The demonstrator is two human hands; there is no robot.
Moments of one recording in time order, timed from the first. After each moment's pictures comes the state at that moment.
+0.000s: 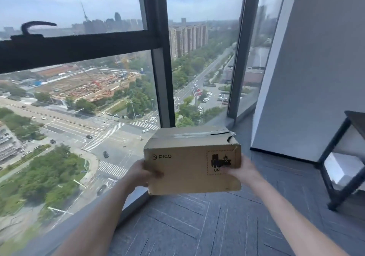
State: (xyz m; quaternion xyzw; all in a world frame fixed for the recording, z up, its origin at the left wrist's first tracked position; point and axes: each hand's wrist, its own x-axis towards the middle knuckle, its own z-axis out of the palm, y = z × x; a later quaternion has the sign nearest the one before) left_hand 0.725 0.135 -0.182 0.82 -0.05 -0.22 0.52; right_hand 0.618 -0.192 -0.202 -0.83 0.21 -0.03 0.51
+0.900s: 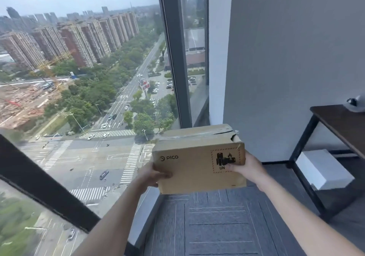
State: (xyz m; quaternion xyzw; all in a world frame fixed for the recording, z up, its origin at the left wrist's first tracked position) left_hand 1.306 -0.416 -0.233 0.79 -0.18 -0.37 0.45; right_hand 1.065 -0.668 -0.228 -0.76 0.35 -0.12 0.53
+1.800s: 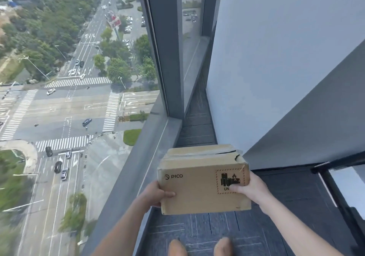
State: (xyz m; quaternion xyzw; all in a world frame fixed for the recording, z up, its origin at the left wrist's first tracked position) left_hand 1.760 -0.784 -0.562 0.77 -0.06 -0.56 0.32; right_hand 1.510 -1.012 -0.528 -0.65 0.54 0.06 0.53
